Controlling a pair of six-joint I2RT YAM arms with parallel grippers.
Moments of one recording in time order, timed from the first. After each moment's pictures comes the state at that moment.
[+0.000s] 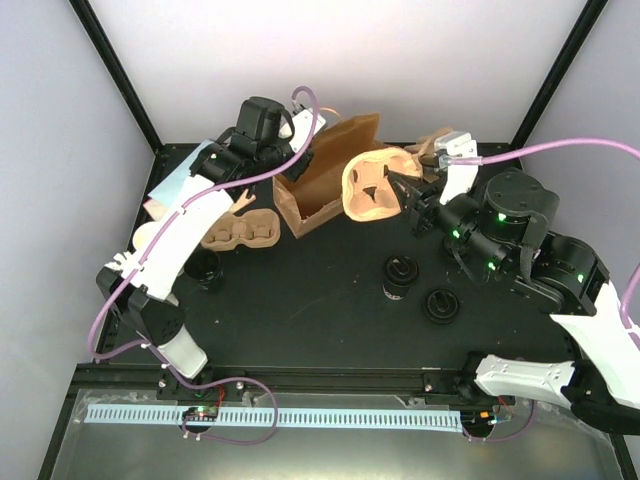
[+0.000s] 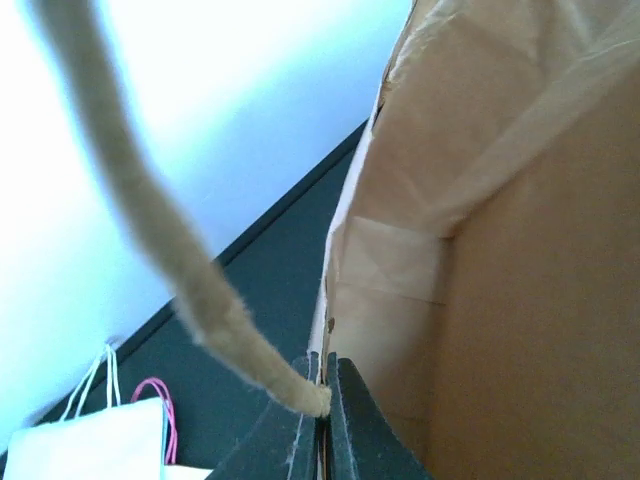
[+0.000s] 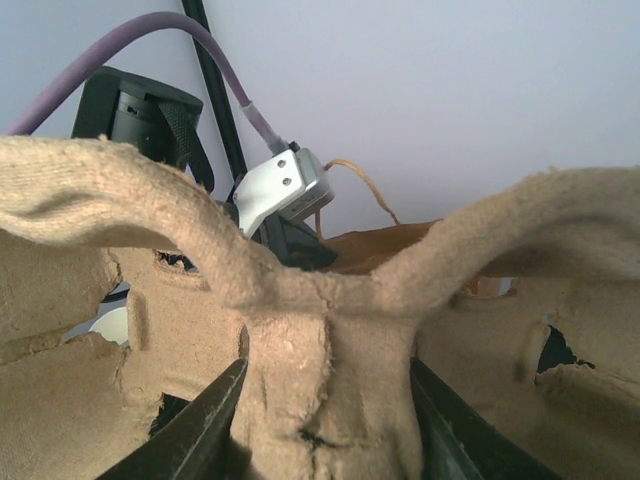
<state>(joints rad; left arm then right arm) -0.54 1.64 1.88 -0.78 0.01 0.31 0.94 1.06 1.70 -0.79 0.31 0.19</state>
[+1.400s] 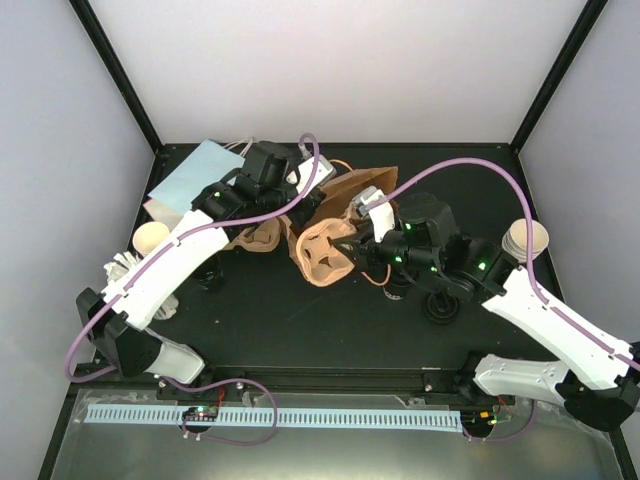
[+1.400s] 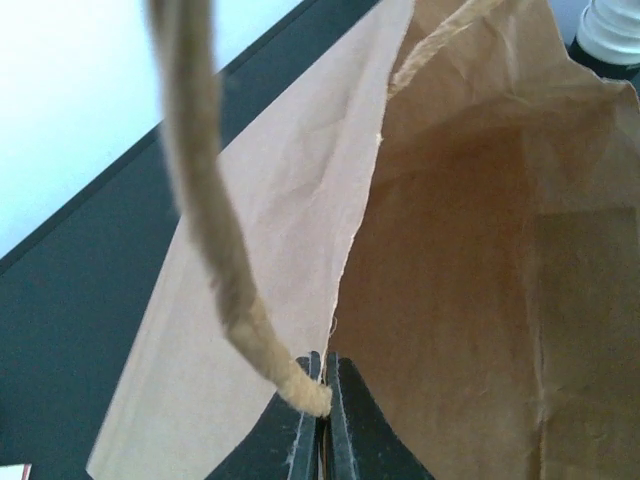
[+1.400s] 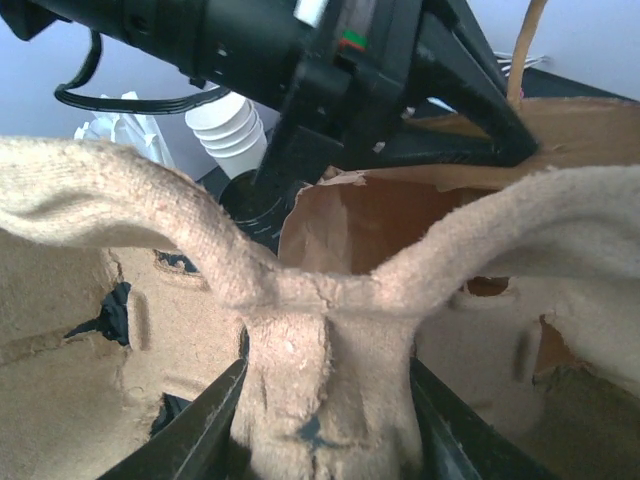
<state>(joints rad) -0.64 1.45 1.51 -0.70 0.16 0.20 0.92 1.09 1.28 -0.65 -0.10 0.22</state>
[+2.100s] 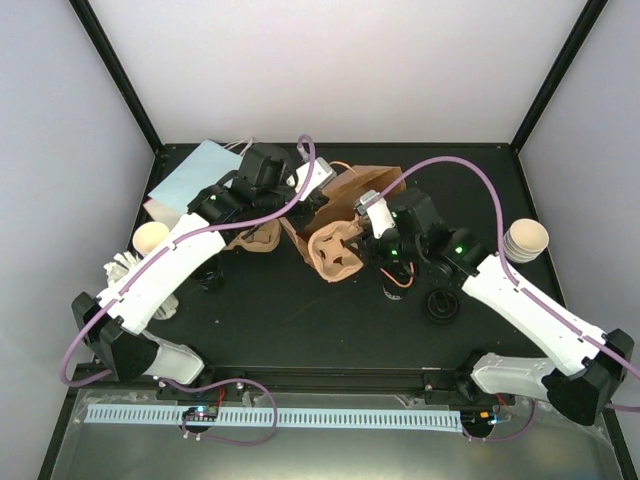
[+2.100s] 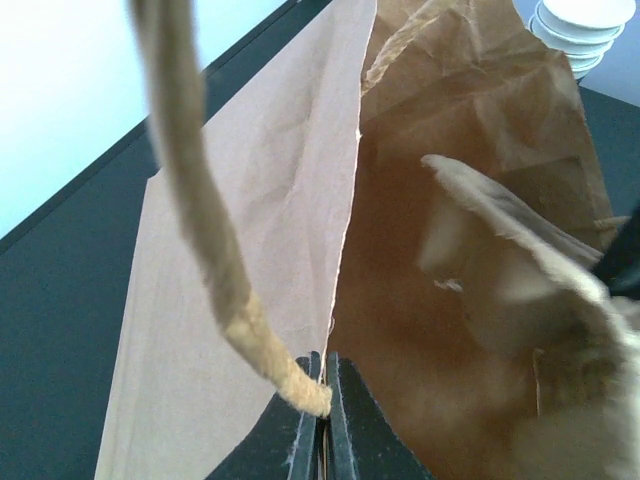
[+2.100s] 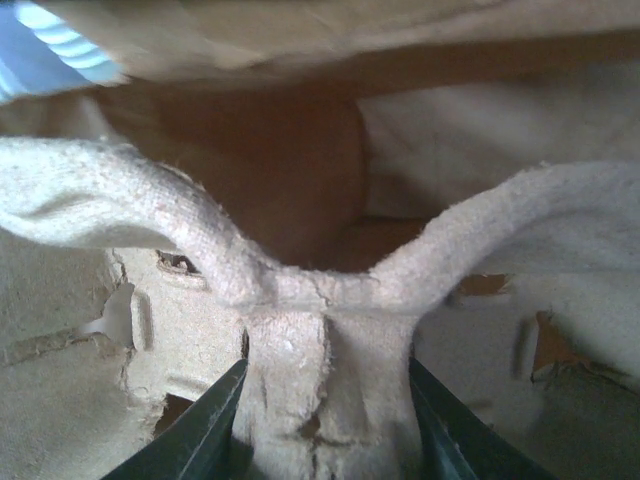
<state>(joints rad) -0.64 1.41 1.49 -0.67 0.24 0.19 0.76 1.17 1.17 -0.66 -0.18 0.15</state>
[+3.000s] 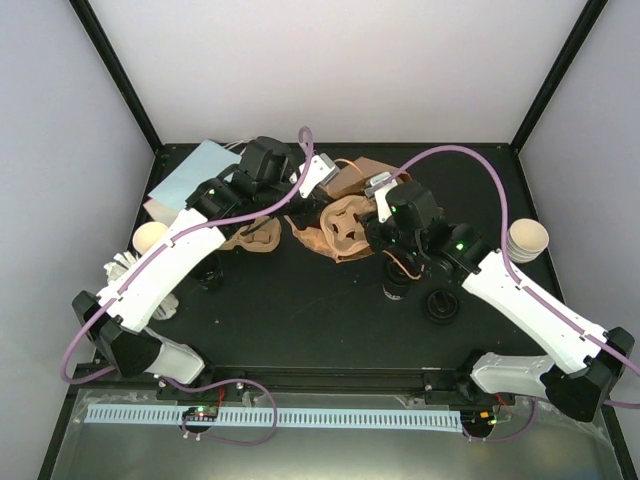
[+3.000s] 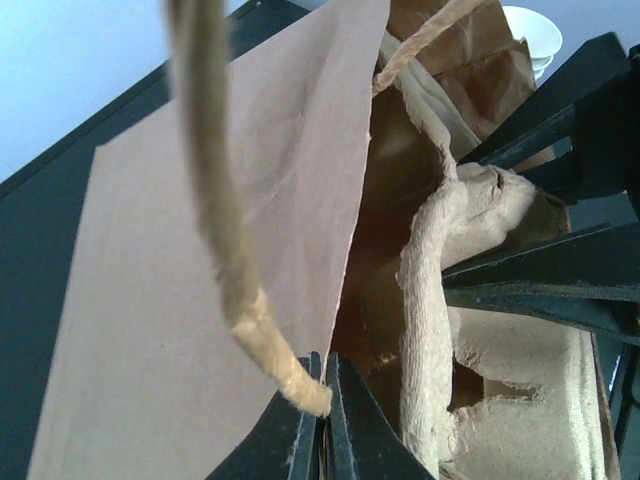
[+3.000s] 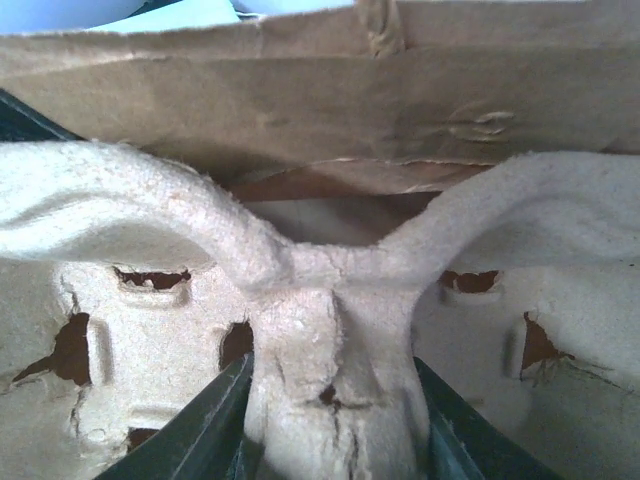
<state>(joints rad) -0.66 1.44 1.59 -0.77 0.32 0.12 0.78 1.20 1.24 -0.65 0.18 0.13</state>
